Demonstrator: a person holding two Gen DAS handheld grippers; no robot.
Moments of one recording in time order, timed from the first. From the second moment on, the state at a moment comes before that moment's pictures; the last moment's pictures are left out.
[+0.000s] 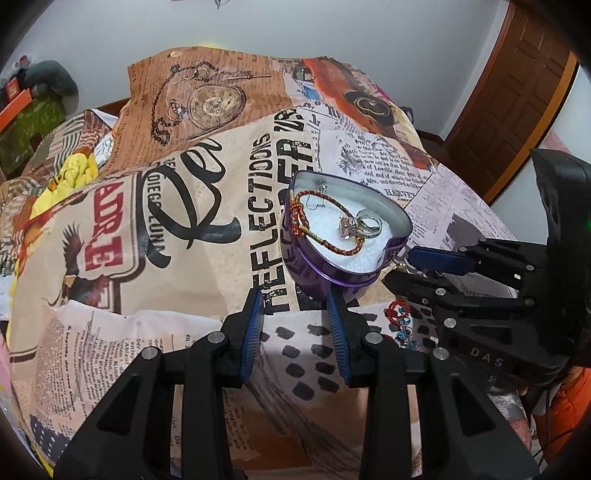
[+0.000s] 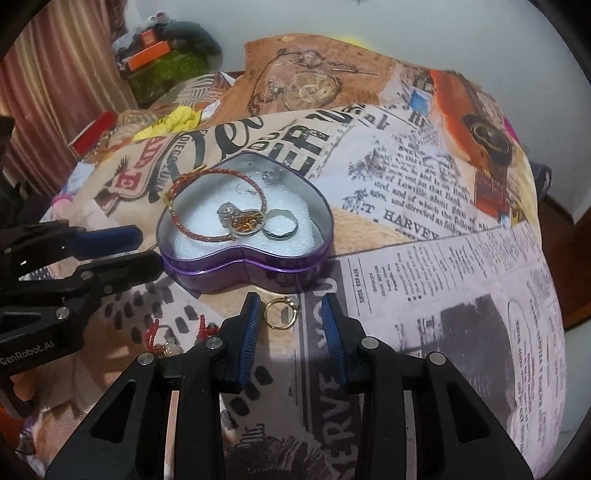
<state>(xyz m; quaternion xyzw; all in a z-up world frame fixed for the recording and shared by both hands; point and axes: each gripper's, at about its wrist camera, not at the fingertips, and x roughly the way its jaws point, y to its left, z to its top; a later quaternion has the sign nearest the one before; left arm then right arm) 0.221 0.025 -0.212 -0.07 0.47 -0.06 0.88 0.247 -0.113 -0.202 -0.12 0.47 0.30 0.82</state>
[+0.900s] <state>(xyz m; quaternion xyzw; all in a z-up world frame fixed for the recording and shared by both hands) 0.211 -0.021 -0.200 -0.05 0.48 -0.12 0.87 0.234 -0.154 -0.181 -0.08 0.44 0.27 0.85</state>
